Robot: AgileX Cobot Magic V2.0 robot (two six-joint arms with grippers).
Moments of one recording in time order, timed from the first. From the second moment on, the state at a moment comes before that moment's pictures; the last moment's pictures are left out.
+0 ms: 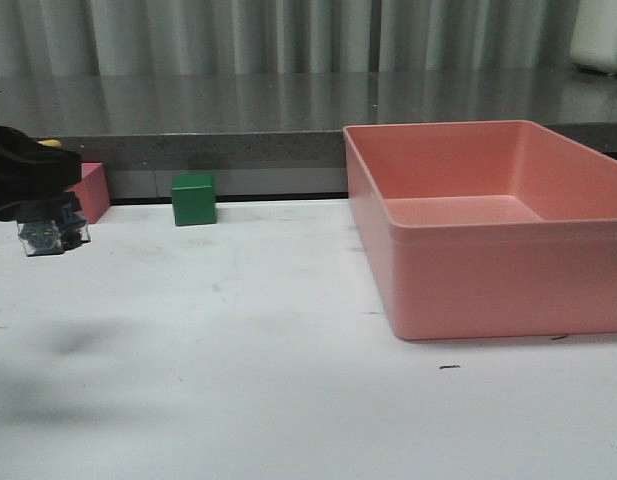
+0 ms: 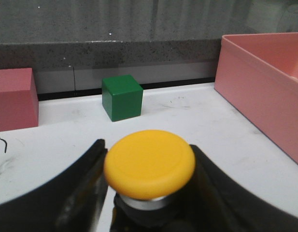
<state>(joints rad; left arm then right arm) -0.31 1.57 -0.35 0.09 -0.95 -0.15 0.23 0.57 -0.81 0.34 0.96 -0.29</state>
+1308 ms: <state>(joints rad) -0.31 1.91 -0.37 0.13 -1.15 -0.13 0.23 0.57 -0.81 0.34 0.96 -0.29</state>
